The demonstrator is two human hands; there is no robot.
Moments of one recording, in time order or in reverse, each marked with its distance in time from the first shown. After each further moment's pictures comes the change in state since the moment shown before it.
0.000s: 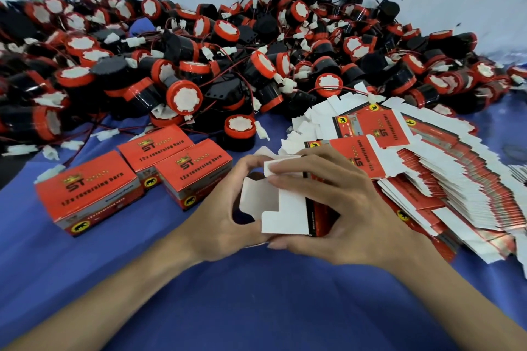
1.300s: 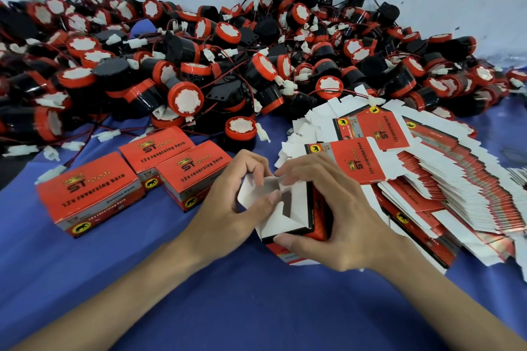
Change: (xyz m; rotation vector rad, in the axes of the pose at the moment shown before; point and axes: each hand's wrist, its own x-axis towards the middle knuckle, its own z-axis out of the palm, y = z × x) left_hand 0.005 -0.002 0.008 0.142 0.217 0.123; right_hand -0.006 0.005 0.009 0.141 -0.018 0.095
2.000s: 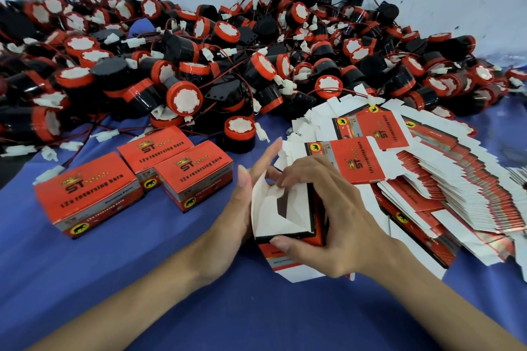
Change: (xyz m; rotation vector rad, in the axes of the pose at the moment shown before) left_hand -0.017 0.009 0.009 -0.526 -0.182 -0.289; right_hand -0.003 0.001 0.008 0.052 0.077 -0.010
